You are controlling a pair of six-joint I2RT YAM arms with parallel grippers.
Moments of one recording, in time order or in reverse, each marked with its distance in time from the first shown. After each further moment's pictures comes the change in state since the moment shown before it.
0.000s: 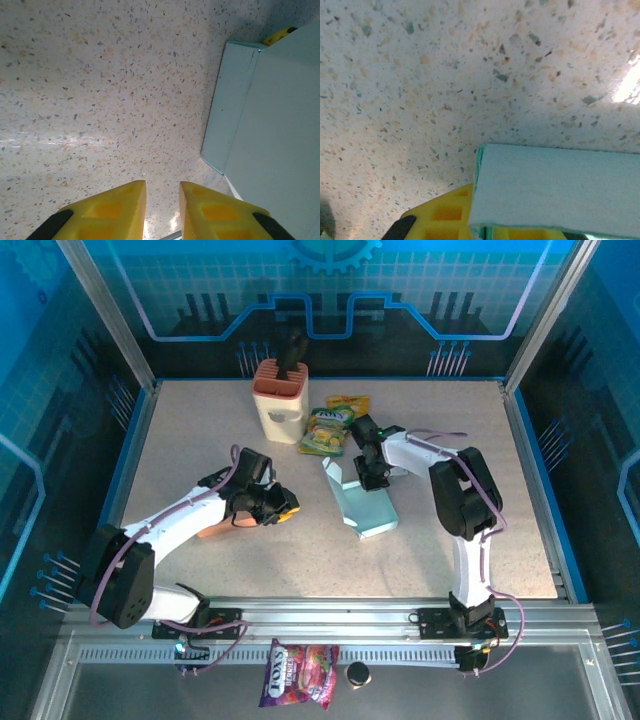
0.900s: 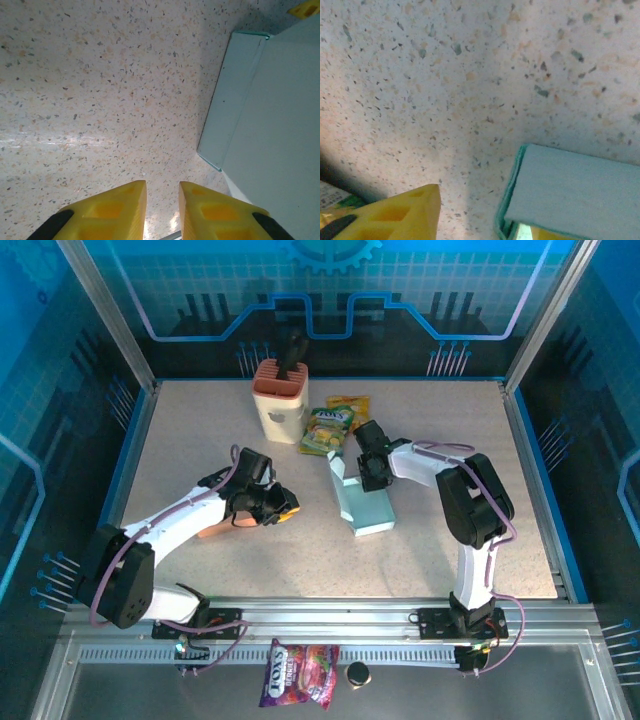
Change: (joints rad) left arm 0.000 0.000 0.000 0.000 0.000 0.000; right arm 0.003 -0.085 -0.157 0.257 0.055 0.055
